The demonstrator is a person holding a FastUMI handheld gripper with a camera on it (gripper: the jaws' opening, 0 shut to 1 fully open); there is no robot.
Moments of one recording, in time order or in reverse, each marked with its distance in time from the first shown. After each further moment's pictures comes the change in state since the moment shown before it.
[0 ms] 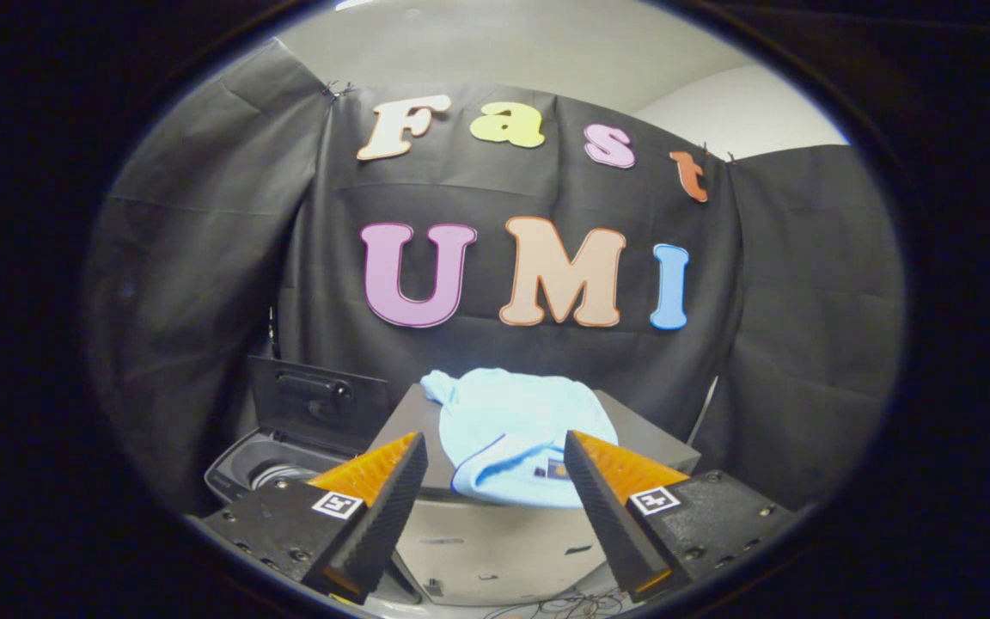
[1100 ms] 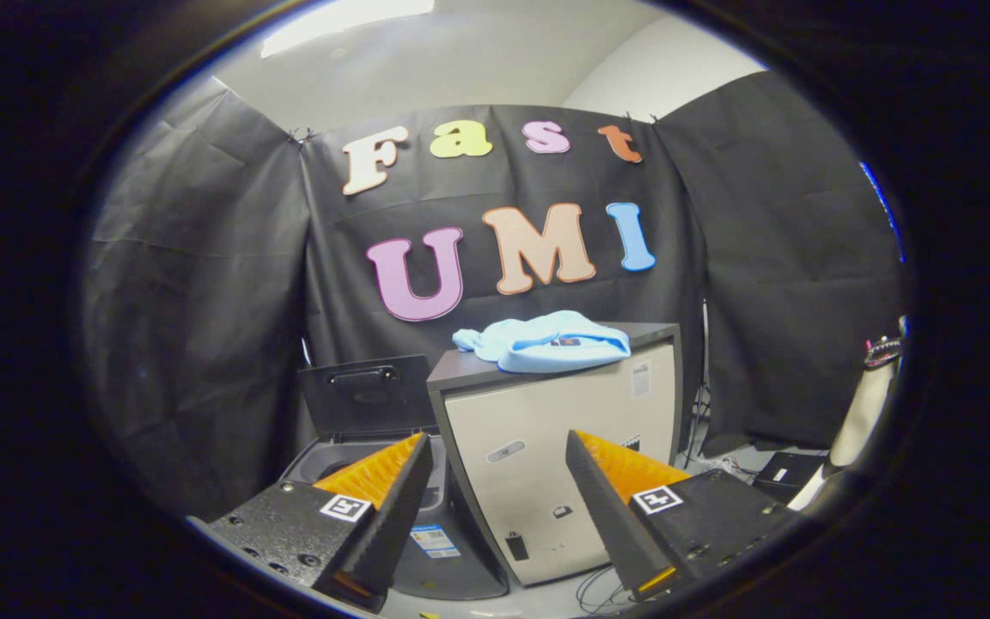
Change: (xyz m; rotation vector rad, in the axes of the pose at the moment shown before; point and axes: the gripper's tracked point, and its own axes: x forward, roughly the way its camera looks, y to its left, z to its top) arm -0.166 0.047 -0.096 0.256 -0.031 -0.013
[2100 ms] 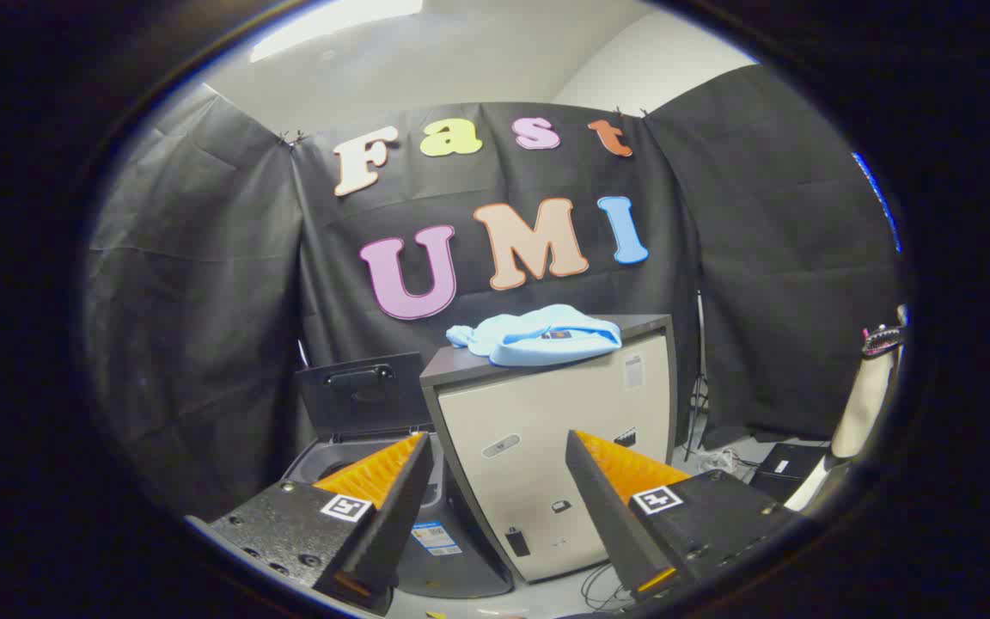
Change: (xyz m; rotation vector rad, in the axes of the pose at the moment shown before) arm -0.008 -0.008 -0.011 0.059 0.022 -0.014
